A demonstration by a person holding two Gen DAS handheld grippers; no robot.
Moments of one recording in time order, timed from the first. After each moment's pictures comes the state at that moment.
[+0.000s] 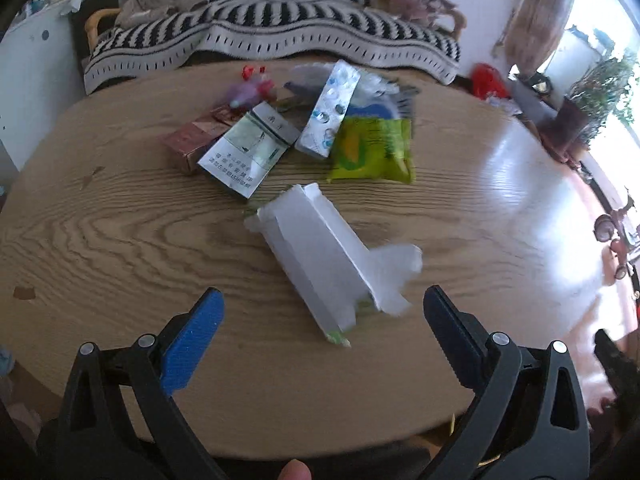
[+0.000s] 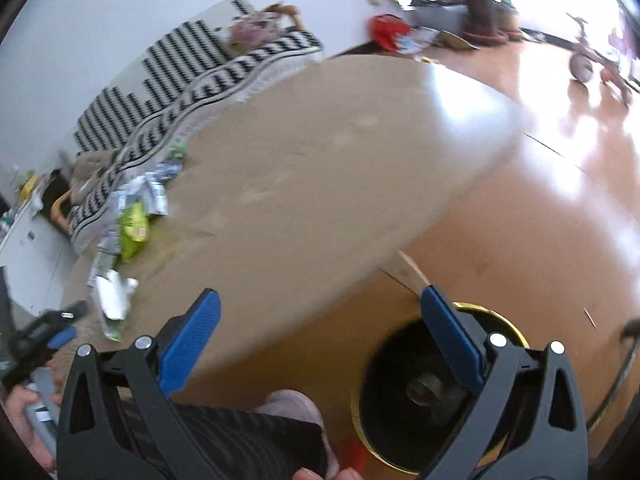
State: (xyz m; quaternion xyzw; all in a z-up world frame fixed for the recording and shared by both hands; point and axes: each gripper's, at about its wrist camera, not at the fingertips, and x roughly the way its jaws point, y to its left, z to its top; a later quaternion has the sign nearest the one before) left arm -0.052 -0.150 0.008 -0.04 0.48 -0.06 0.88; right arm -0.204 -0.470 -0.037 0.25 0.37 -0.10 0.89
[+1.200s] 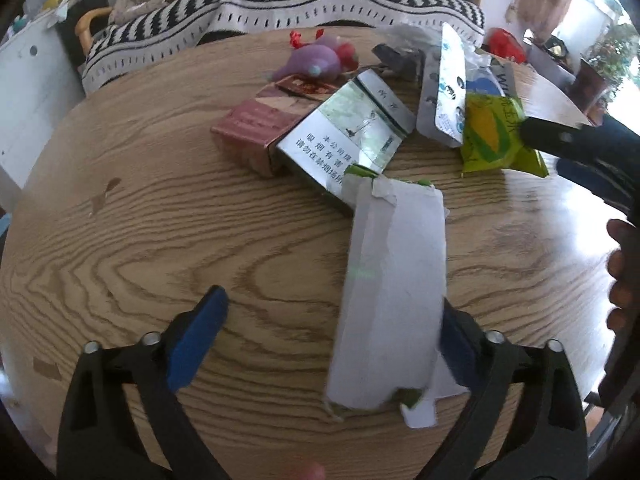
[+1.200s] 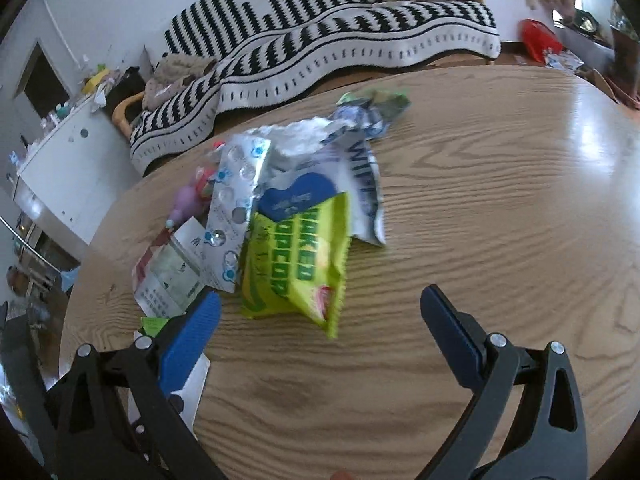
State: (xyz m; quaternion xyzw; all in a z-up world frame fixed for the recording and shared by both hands) left arm 0.006 -0.069 -0.041 0.02 0.50 -0.05 0.86; right arm 0.048 -0.279 -0.038 0.15 0.43 0.09 0.89
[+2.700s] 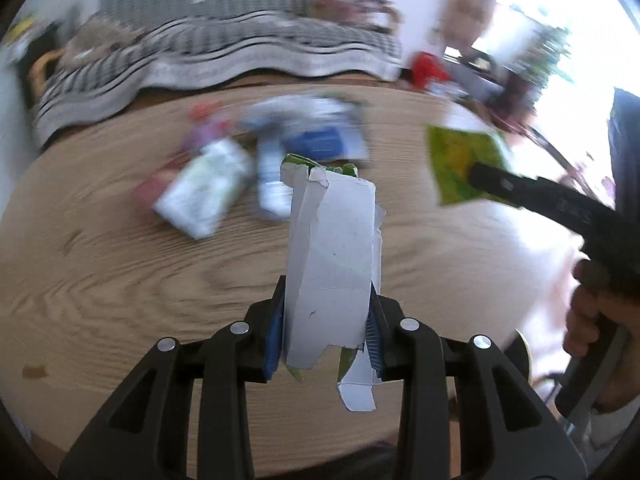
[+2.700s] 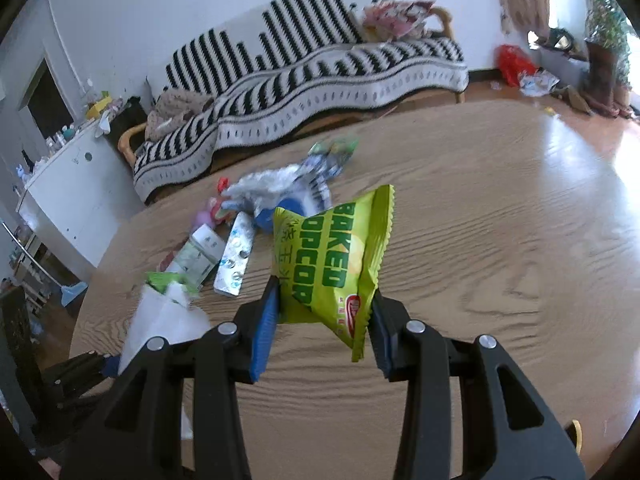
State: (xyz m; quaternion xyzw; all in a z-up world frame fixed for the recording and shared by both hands) left arm -0.059 -0.146 0.032 0.01 0.44 -0.20 0.88; right arm -0.062 -0.342 0.032 0.15 0.37 0.05 0.92
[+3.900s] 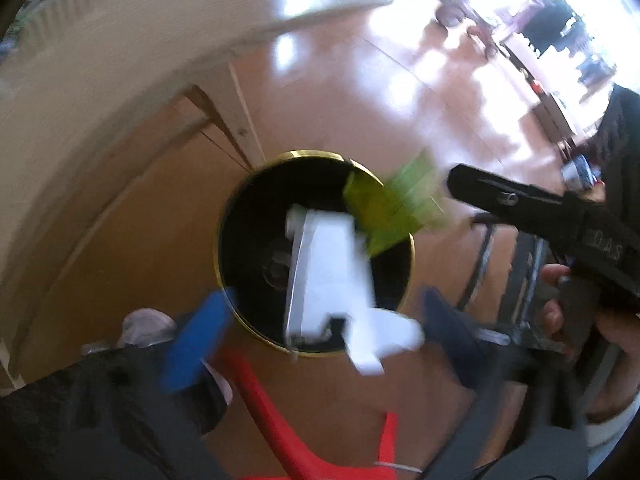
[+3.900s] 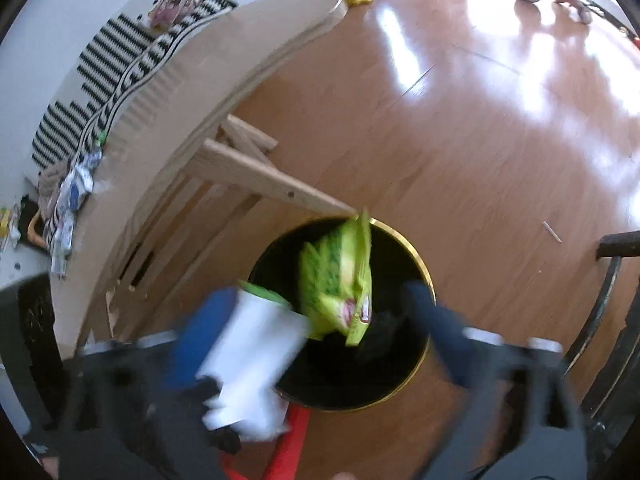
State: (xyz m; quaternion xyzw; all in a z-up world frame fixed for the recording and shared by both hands) left arm -0.198 -0.419 -0.094 0.12 0.57 -0.39 0.71; right arm -0.327 -0.586 -0.106 0.33 0.45 -0.17 0.81
